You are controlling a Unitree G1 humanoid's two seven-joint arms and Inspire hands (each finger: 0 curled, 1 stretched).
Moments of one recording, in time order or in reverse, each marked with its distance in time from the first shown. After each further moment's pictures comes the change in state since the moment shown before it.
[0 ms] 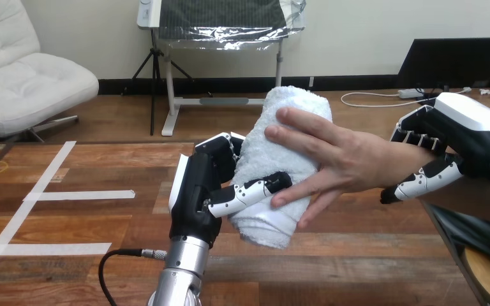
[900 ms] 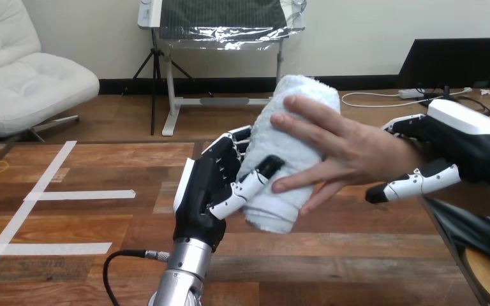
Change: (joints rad) left arm 0.021 0.006 -0.029 -0.046 -0.044 0.068 -0.043; right arm 0.013 -0.023 -0.012 -0.033 0.062 -0.021 0.103
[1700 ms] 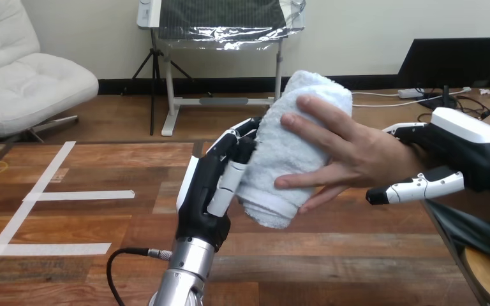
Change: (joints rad) left arm 0.024 0.006 -0.033 -0.067 -0.031 0.030 -0.019; right arm 0.050 0.000 -0.032 -0.022 0.013 -0.009 0.006
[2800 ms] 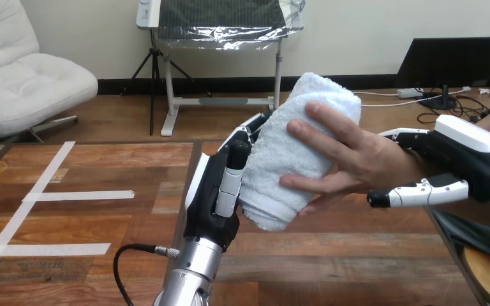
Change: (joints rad) left arm 0.023 0.004 -0.044 -0.064 0.004 0.000 0.011; right arm 0.088 0.006 -0.051 -0.064 0.052 -0.014 -0.013
